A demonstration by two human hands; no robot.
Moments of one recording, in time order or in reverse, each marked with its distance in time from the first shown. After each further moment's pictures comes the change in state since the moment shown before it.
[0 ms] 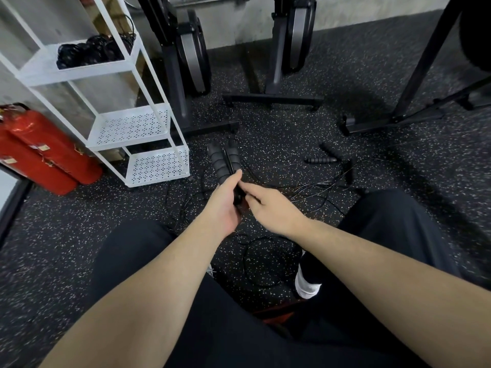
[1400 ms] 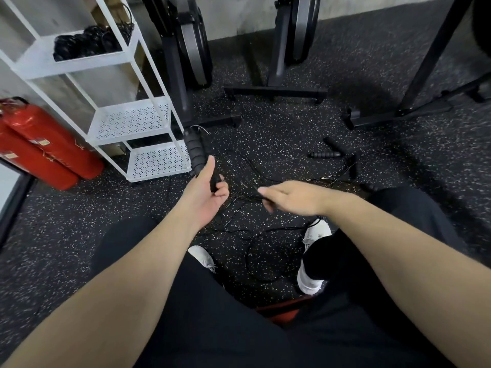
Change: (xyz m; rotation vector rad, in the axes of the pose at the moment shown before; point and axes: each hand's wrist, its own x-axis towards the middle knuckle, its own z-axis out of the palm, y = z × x) left_hand 0.010 0.031 -0.036 -0.258 -0.056 0.004; right_hand 0.002 -0.001 -0.060 -0.272 -0.418 0.070
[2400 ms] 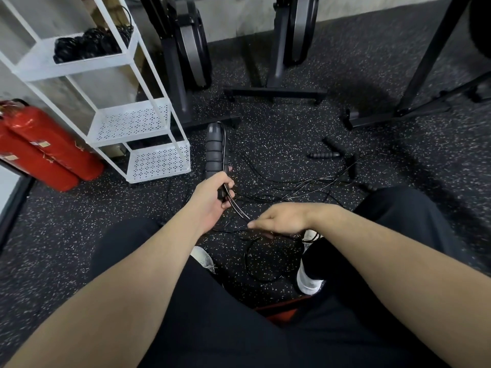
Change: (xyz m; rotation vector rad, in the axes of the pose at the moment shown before) left_hand -0.004 -0.014 0.002 0.475 -0.053 0.089; right_hand 0.014 0.001 0.032 -0.072 -0.246 0.039
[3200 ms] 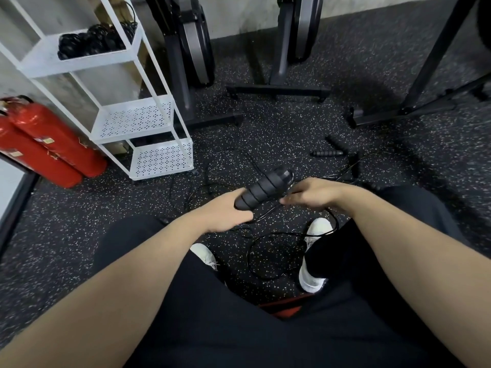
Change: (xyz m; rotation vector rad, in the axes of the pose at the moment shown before) left_hand -0.023 0.001 -0.005 1.105 -0.376 0.123; right_hand -0.009 0.054 -0.028 0.298 0.212 0.221
